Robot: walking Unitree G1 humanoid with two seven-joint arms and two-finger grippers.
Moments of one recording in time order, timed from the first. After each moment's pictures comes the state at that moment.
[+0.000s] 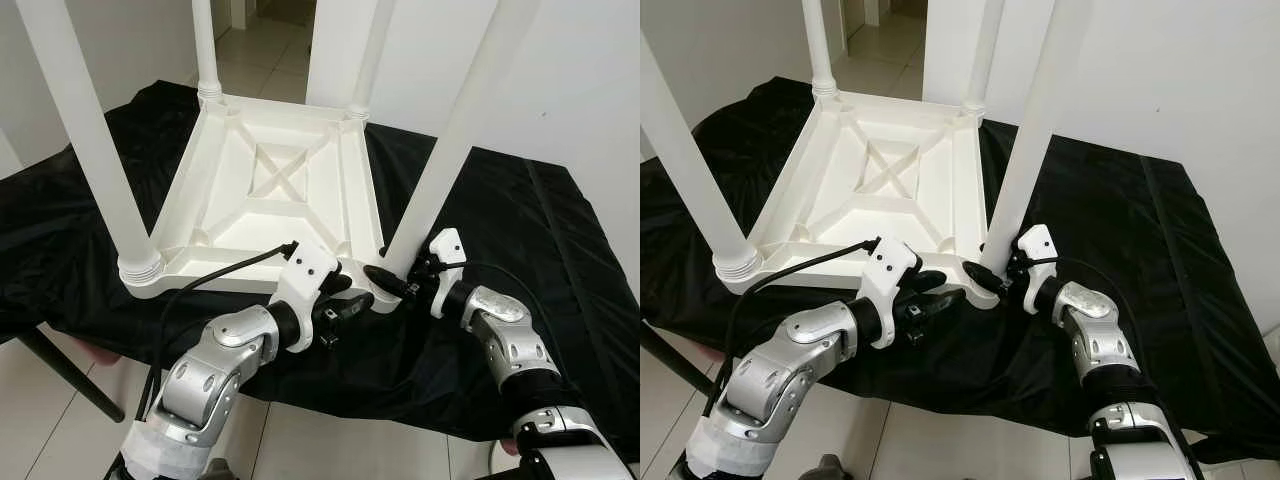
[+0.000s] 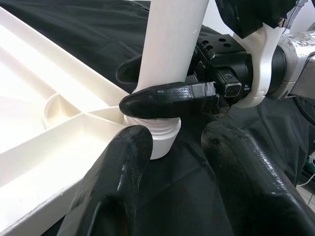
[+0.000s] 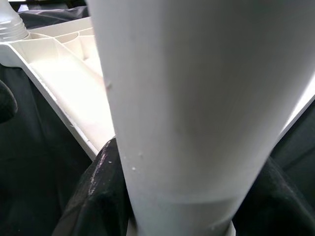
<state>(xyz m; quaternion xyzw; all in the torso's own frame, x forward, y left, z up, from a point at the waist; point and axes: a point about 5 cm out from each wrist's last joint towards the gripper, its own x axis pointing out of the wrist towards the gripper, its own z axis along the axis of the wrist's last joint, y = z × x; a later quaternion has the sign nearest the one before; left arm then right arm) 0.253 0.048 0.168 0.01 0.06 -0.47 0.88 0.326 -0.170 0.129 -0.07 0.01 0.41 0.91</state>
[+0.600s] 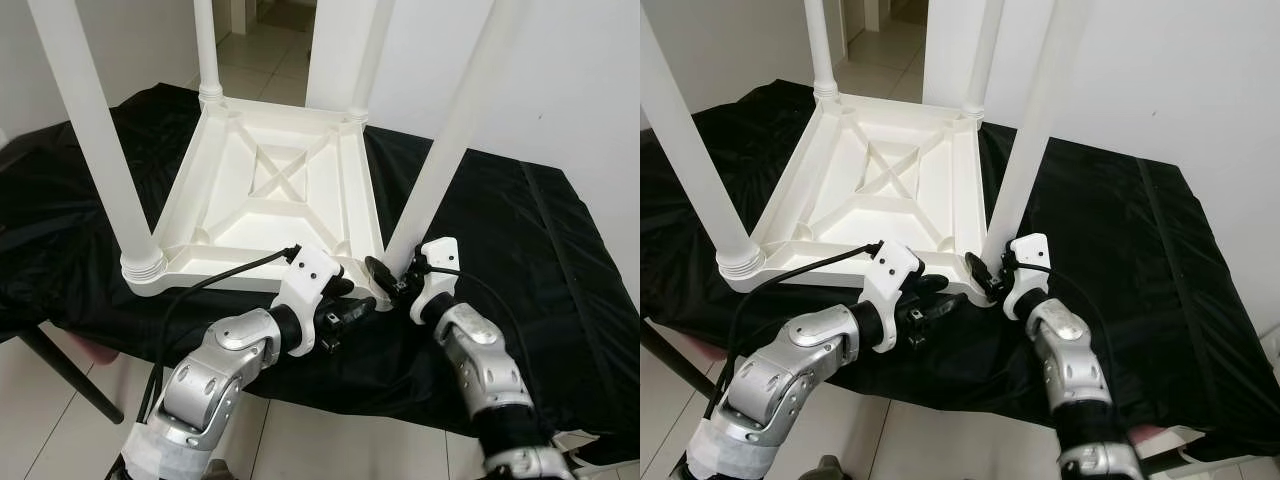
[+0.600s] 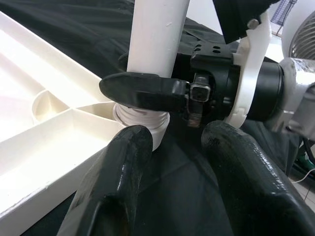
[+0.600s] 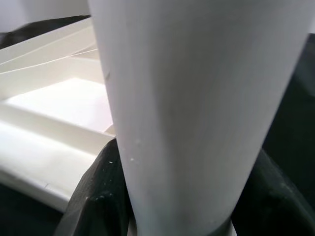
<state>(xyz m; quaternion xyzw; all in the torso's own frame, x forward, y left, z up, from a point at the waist) 0.250 0.045 0.165 0.01 0.07 -0.47 0.88 0.308 -0.146 0.123 0.01 -0.01 0.18 0.98</state>
